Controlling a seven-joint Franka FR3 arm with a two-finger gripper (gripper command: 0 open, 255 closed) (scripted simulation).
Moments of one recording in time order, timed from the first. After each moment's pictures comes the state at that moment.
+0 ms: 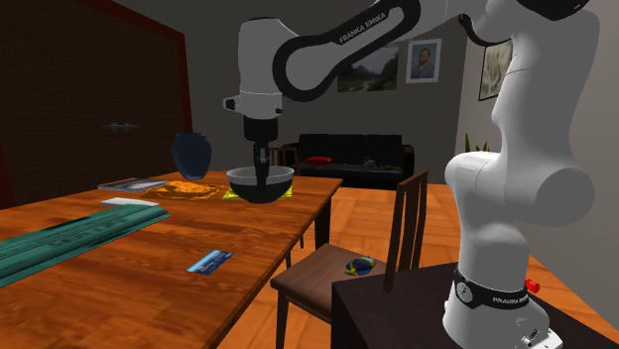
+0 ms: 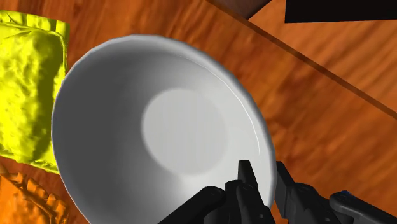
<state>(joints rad) -0.16 -0.24 -0.25 -2.28 -0.35 2.14 -0.23</state>
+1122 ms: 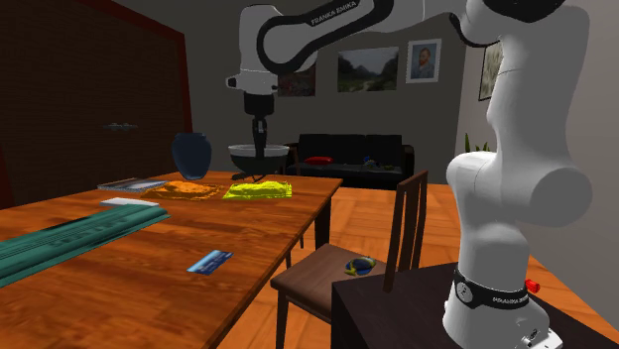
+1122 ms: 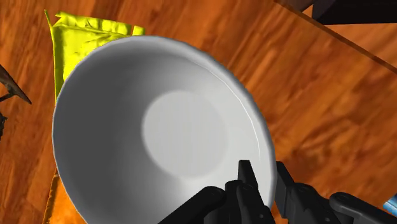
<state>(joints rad) -0.21 -0.16 -0.36 -2.04 -0.30 2.04 -0.45</state>
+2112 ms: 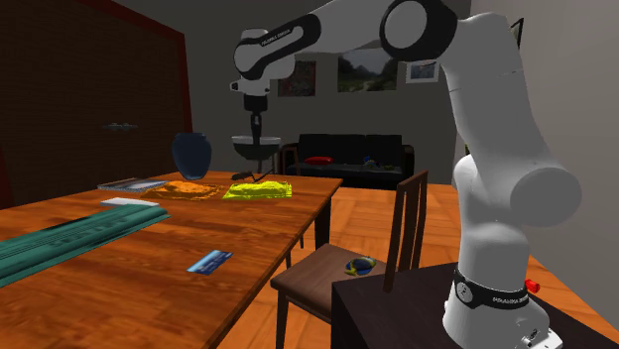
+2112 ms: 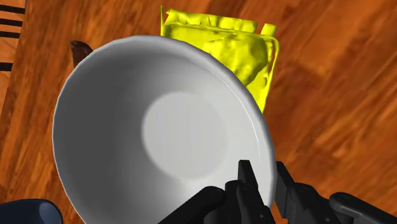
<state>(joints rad) -0.42 0.29 -0.51 -1.50 -0.01 1.97 -0.88</state>
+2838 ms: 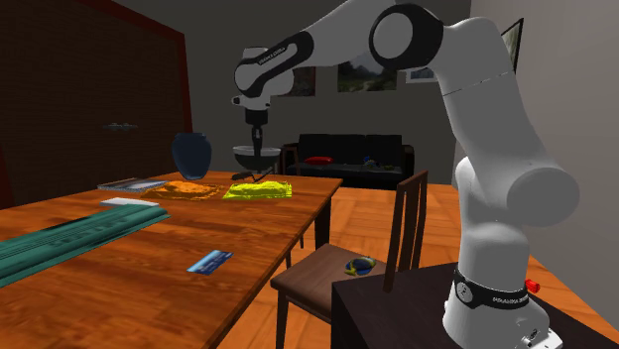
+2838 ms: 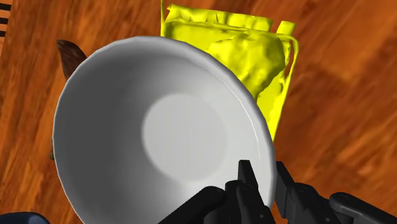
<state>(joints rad) -0.45 0.35 -0.50 -1.53 0.02 2.06 -0.91</state>
